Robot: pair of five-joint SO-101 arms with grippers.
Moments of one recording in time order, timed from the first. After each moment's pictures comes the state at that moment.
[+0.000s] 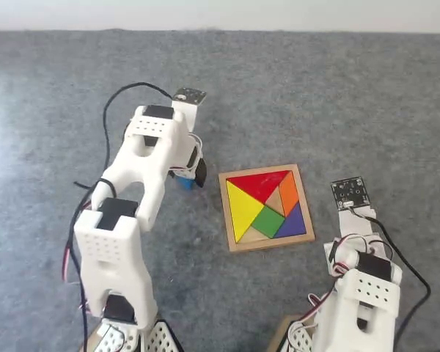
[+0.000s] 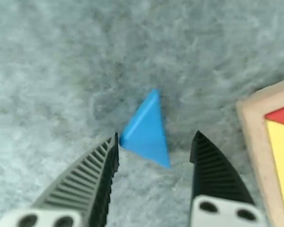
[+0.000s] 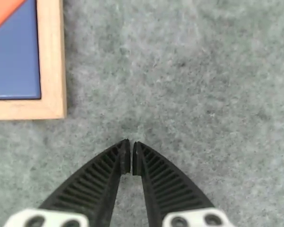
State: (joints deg) left arm 3.3 29.1 -0.8 76.5 -2.1; right arm 15.3 -62.6 86.3 51.6 28.2
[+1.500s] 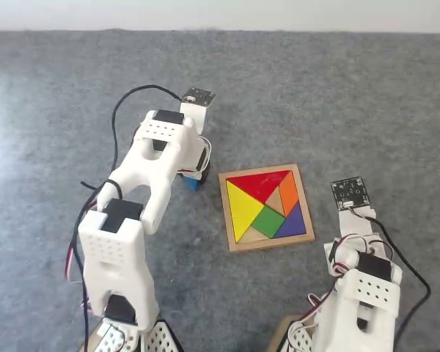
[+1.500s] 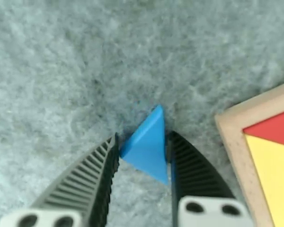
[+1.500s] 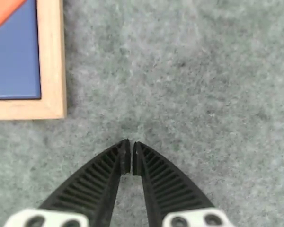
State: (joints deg) left arm 6.0 28.8 1.7 71.6 0.0; right arm 15.3 -62.6 86.3 51.6 28.2
